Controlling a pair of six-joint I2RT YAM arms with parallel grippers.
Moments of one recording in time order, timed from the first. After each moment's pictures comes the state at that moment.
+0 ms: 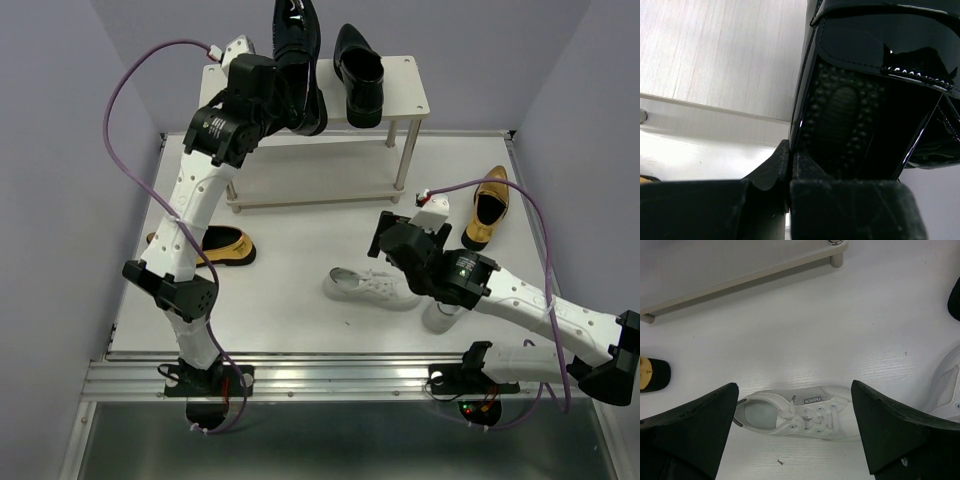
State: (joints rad) left arm -0.50 1.78 2.34 -0.99 -0.34 -0.75; right arm 1.01 1.11 1.07 -0.68 0.86 0.86
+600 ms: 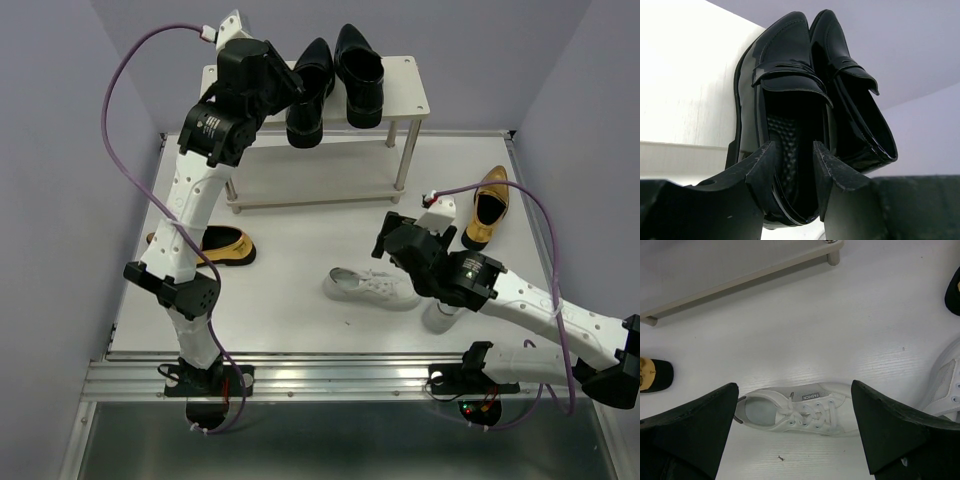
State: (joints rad) left arm -0.50 1.81 2.44 -0.86 -0.29 -0.75; right arm 1.01 1.08 1.06 -0.72 0.86 0.89
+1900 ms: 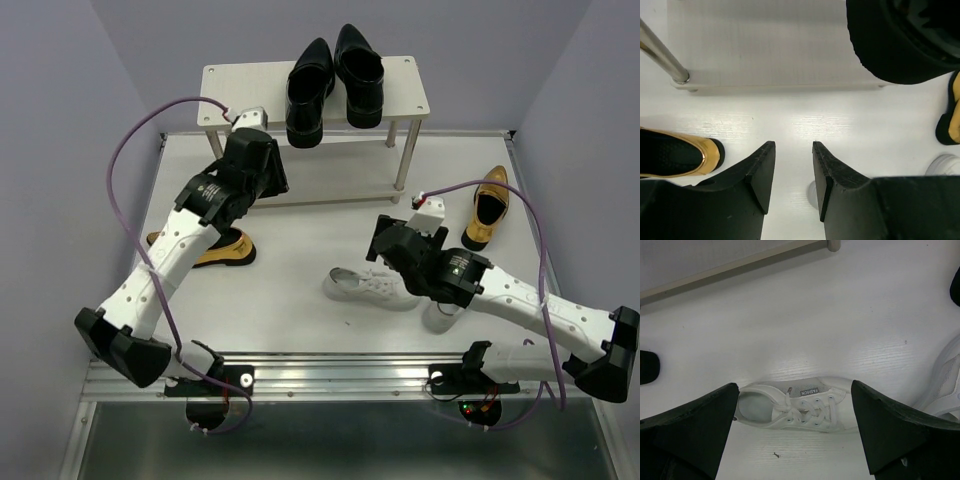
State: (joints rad) left arm -0.55 1.33 1.56 -0.76 -0.31 -0.51; right arm 1.01 1.14 1.06 -0.73 0.84 0.90
